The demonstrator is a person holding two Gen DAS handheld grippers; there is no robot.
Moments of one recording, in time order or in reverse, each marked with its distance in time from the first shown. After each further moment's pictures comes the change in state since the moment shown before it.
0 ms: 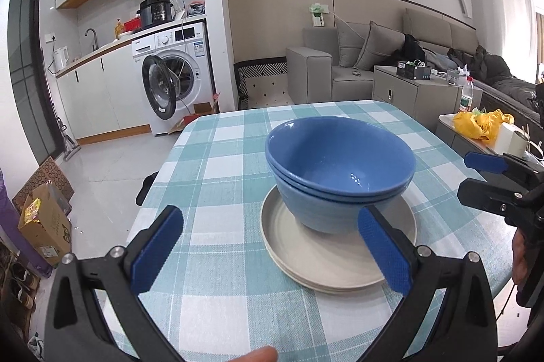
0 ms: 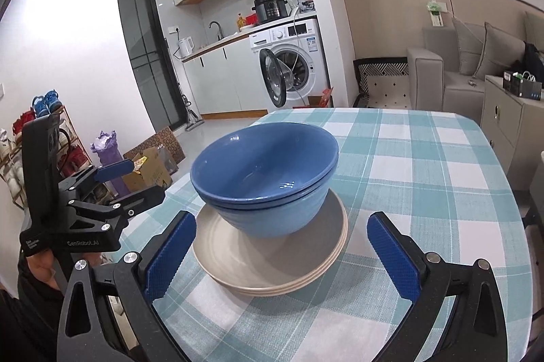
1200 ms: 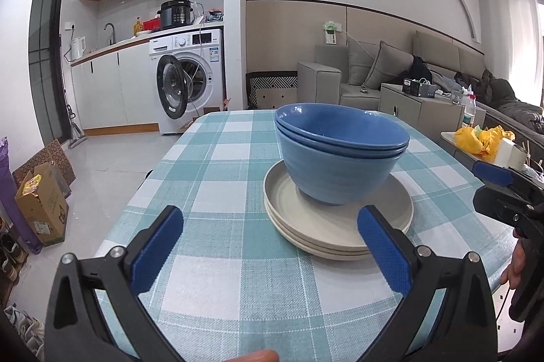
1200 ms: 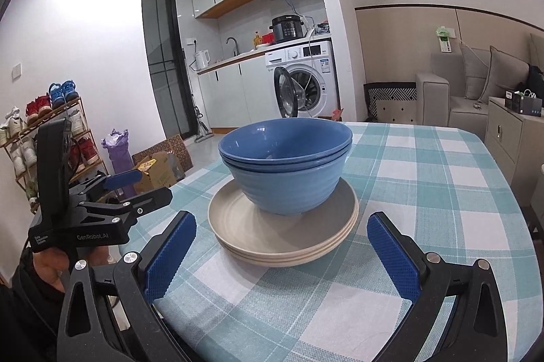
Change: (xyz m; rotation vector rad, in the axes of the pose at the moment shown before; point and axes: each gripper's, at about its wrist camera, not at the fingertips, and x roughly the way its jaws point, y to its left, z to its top) left arm -0.015 0.000 -0.052 -0.082 -0.075 0.022; right arm -0.027 0.014 -0.053 -0.065 -0.103 0.033
